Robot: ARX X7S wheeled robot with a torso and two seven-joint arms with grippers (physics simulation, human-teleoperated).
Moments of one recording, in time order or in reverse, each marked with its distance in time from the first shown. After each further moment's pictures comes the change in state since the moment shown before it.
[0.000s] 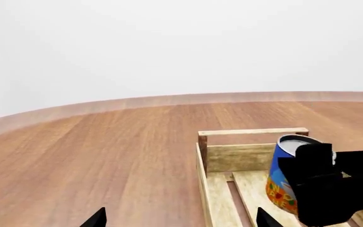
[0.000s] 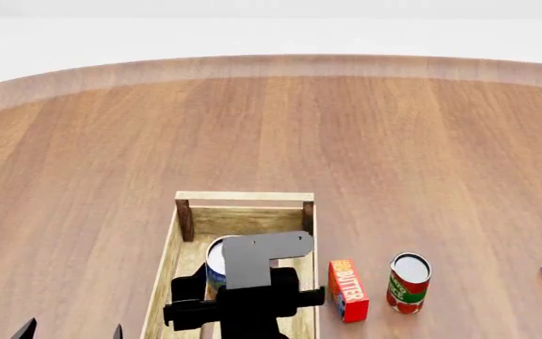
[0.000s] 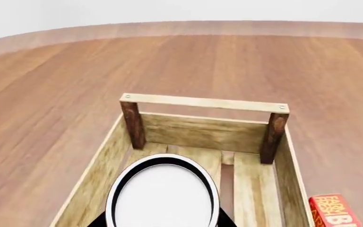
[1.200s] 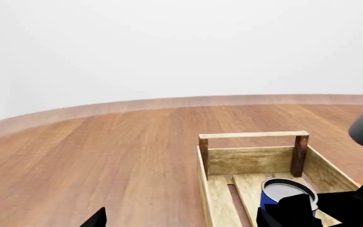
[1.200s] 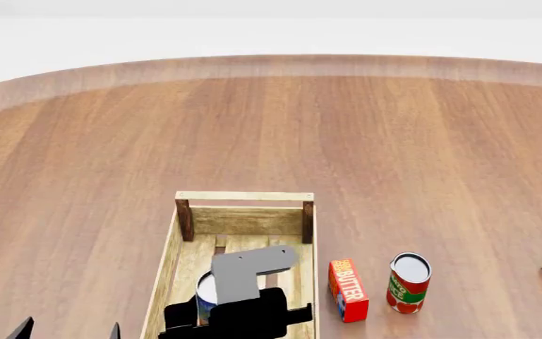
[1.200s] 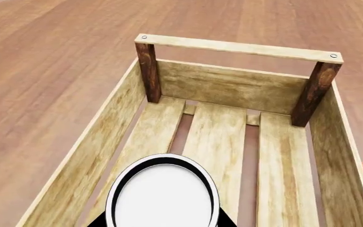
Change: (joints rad) left arm 0.002 -0.018 0.013 0.019 -0.014 0.002 -0.020; right arm 0.209 -0.008 -0.800 0.287 0.746 -0.287 -0.009
